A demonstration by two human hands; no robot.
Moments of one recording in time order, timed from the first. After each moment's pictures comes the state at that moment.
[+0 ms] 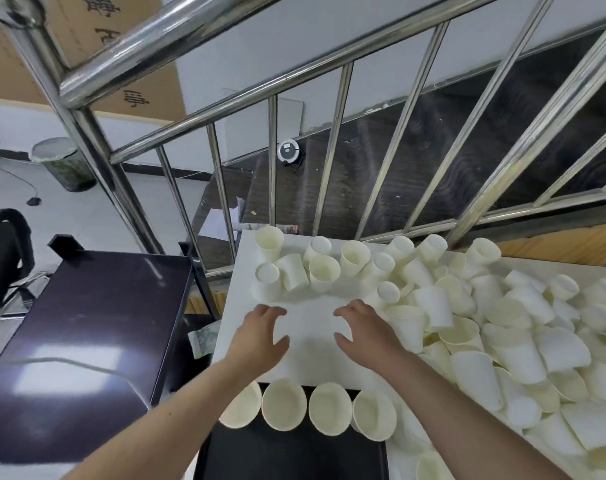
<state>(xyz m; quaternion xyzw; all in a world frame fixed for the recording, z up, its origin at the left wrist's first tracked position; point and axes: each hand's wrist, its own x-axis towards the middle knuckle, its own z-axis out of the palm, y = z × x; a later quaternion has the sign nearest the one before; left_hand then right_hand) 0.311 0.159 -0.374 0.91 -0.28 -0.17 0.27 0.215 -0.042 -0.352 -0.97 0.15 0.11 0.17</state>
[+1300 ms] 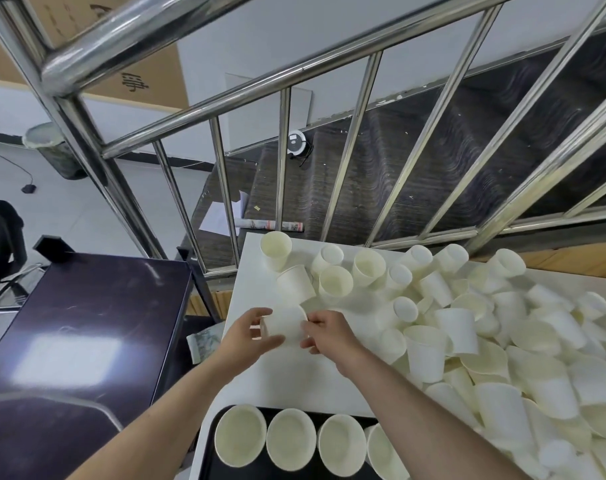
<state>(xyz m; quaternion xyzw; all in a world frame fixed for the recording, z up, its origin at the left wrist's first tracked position) 0.366 0.170 -0.407 0.77 -0.07 -0.35 0.52 0.295 0.006 -0.375 -0.72 0.34 0.11 0.59</state>
